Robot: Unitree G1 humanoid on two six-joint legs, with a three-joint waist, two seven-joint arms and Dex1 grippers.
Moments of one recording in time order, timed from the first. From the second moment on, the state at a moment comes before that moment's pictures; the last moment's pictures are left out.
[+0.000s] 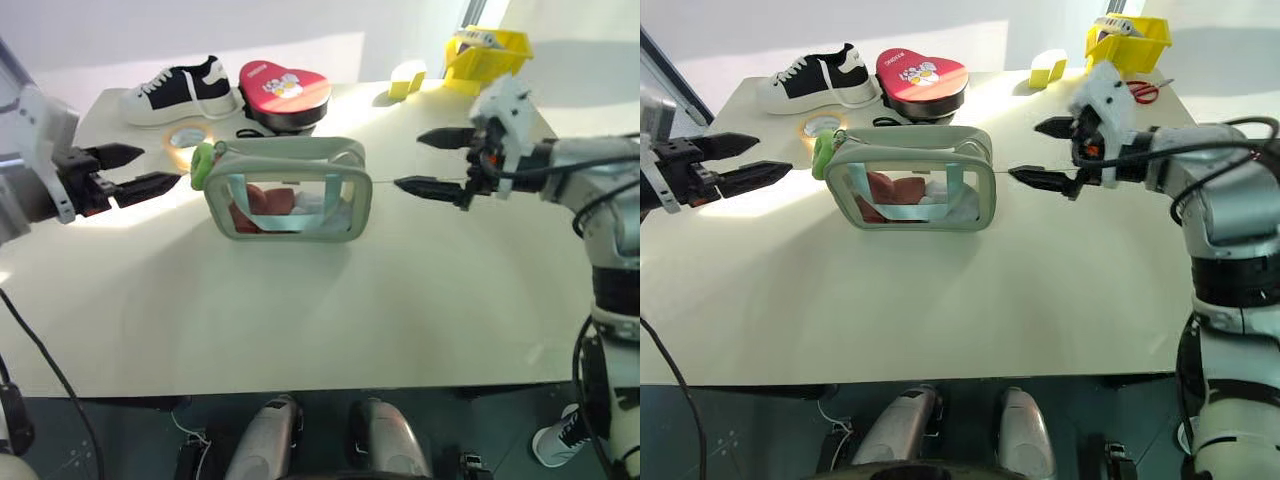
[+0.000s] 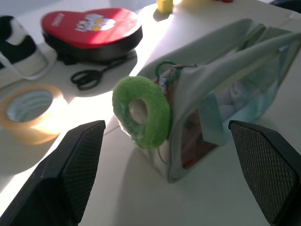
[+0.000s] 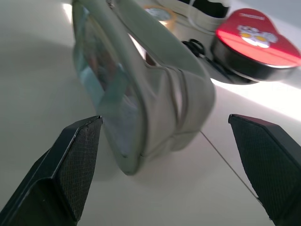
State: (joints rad) left arm -0.60 1.03 0.30 0.01 -0.64 0.87 -0.98; right arm -0.90 -0.77 0.04 -0.03 0.42 0.77 1.06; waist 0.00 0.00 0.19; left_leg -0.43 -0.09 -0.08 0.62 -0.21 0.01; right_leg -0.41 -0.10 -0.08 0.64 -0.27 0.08
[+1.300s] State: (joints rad) left arm -0.58 1.07 0.30 -0.21 -0.75 0.91 -1.01; right arm -1.17 -0.41 0.35 0.42 0.08 0.38 1.07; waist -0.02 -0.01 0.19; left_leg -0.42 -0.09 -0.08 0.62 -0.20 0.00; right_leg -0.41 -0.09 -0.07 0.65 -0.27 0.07
